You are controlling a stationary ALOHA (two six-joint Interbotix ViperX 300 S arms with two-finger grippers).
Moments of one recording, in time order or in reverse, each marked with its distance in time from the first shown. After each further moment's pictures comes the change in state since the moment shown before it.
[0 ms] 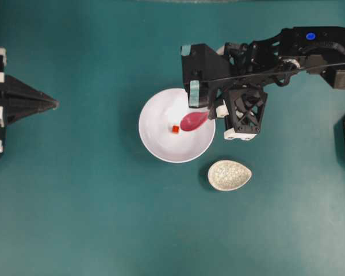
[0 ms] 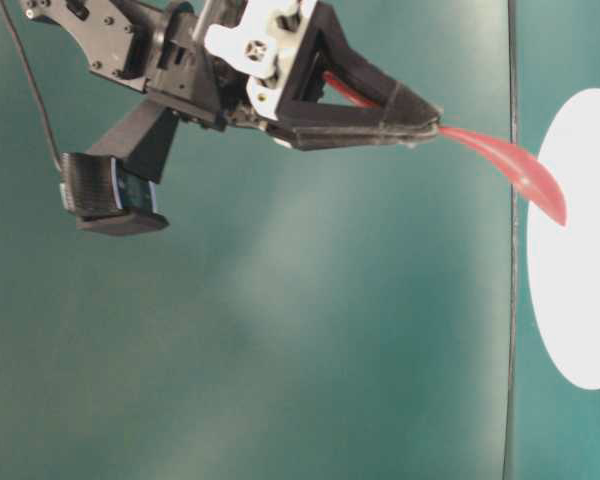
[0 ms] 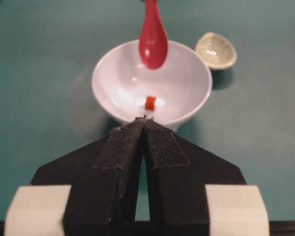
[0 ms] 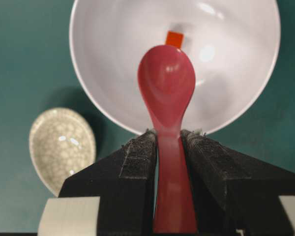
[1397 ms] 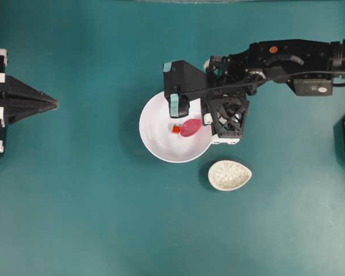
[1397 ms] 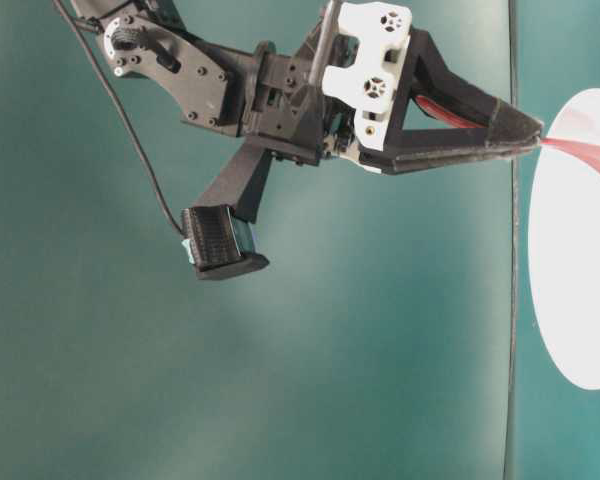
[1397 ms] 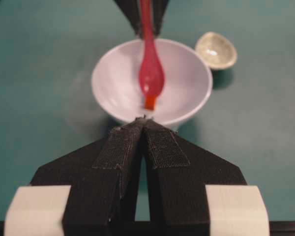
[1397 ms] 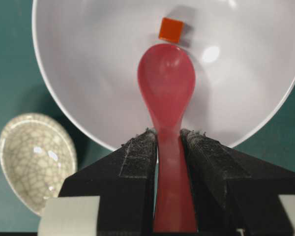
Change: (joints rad) left arm 0.000 0.000 0.000 0.000 0.000 -0.002; right arm 0.000 0.144 -0.015 -0.005 -0.032 -0.014
